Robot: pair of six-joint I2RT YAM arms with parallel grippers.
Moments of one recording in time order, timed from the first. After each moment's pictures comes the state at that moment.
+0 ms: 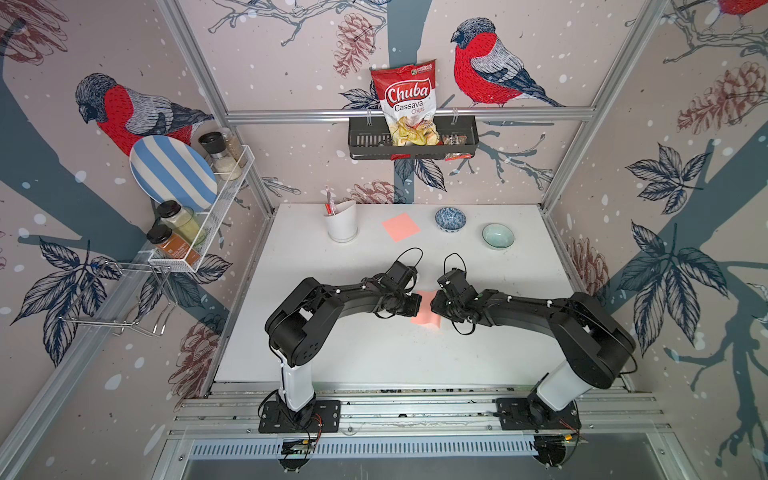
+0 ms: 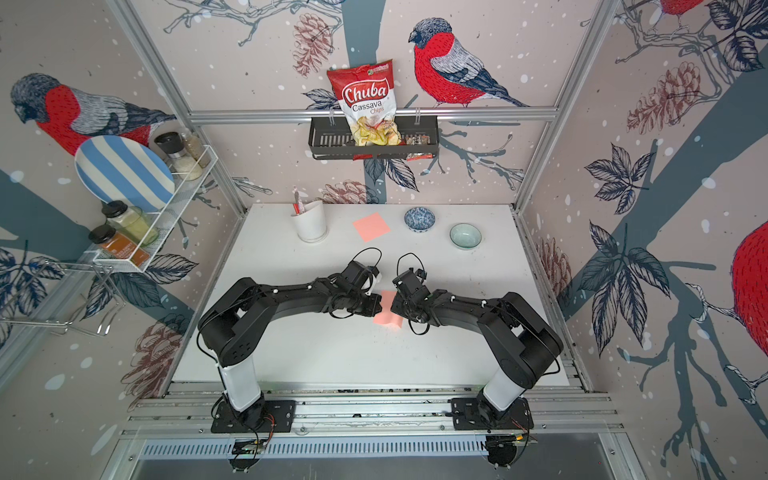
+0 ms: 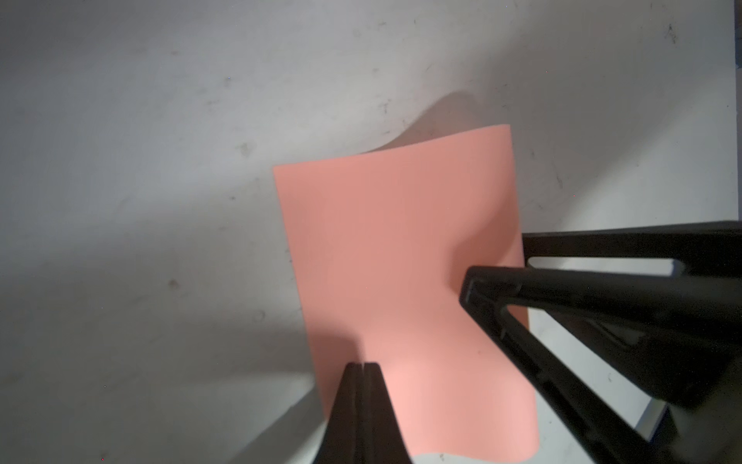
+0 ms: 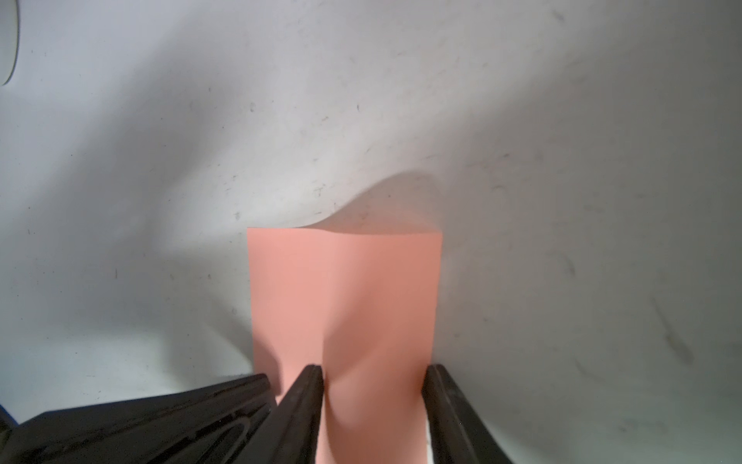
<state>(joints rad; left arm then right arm) -0.72 1.87 1.02 -0.20 0.31 -0.46 0.75 1.64 0.77 -0.15 0.04 0.96</state>
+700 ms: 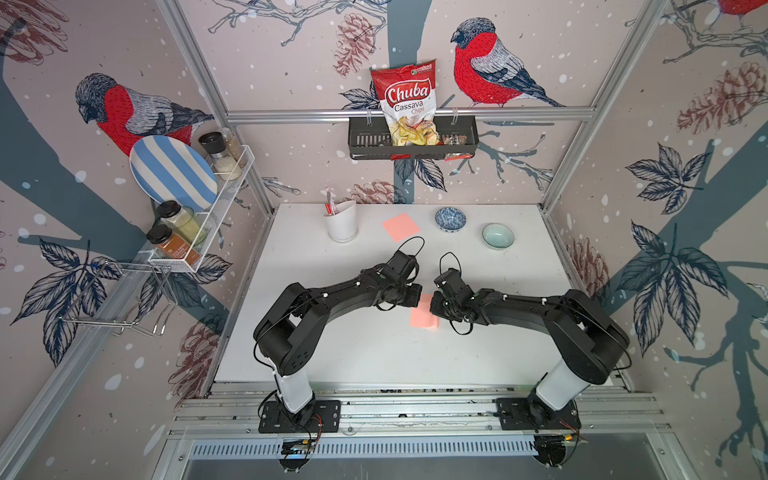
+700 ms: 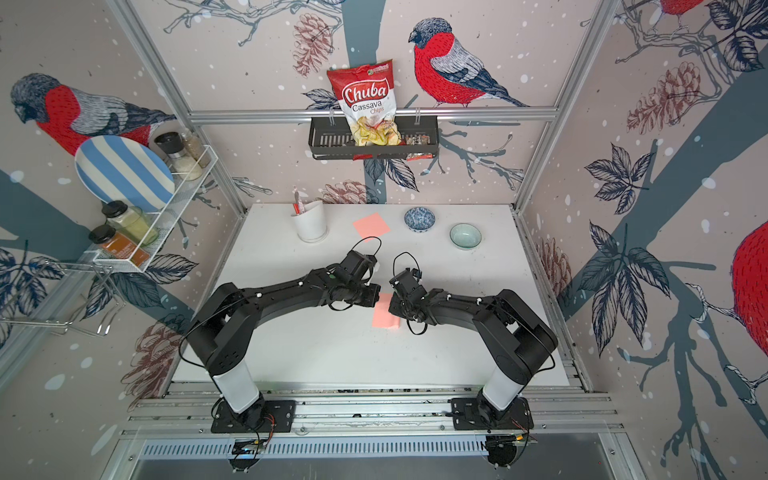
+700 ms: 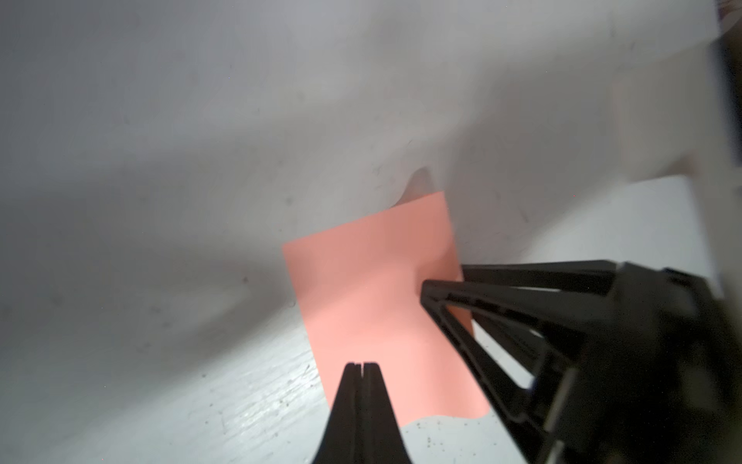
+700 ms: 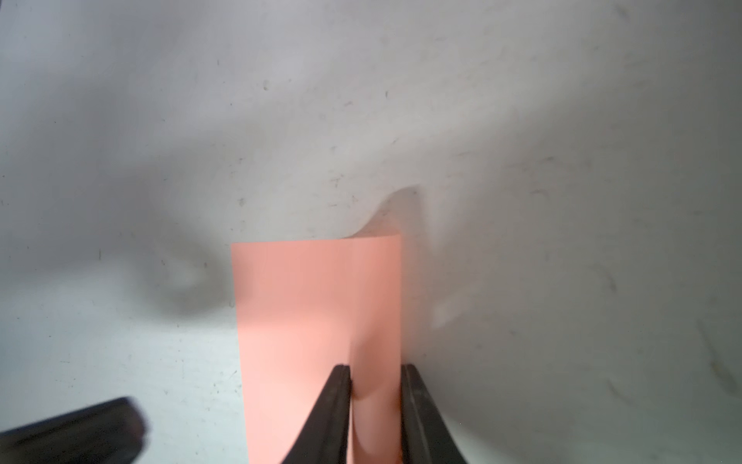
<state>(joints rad) -0.73 1.76 1.15 -0.36 0.18 -0.44 0.77 1.66 0.80 -0.16 0.05 0.89</state>
